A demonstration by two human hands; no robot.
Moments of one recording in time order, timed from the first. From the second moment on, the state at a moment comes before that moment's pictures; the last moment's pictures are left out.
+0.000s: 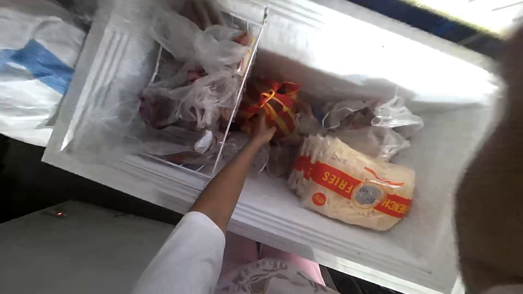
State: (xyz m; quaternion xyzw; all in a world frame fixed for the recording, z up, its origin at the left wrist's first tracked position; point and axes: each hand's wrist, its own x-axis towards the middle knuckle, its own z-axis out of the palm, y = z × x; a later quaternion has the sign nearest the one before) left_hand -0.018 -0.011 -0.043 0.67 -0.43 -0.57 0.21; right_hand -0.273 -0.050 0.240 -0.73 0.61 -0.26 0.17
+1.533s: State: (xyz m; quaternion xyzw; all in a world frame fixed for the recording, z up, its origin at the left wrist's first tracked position) left_hand 0.074 -0.118 0.011 0.60 -0.42 -0.53 0.43; right_hand -0.081 -0.157 -0.211 -0.66 0.64 -0.06 0.39
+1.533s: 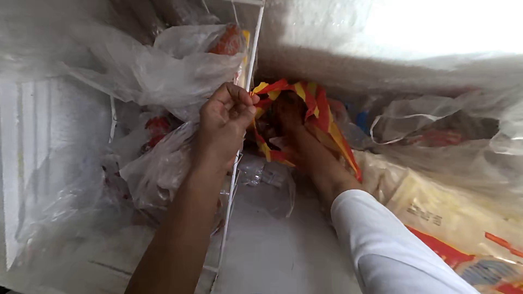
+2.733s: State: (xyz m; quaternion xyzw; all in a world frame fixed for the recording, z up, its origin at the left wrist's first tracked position) left_hand 0.081 -0.098 0.020 0.54 -0.51 -0.55 0.39; right_hand -0.121 -0.159 -0.233 -0.72 0.51 0.15 0.46
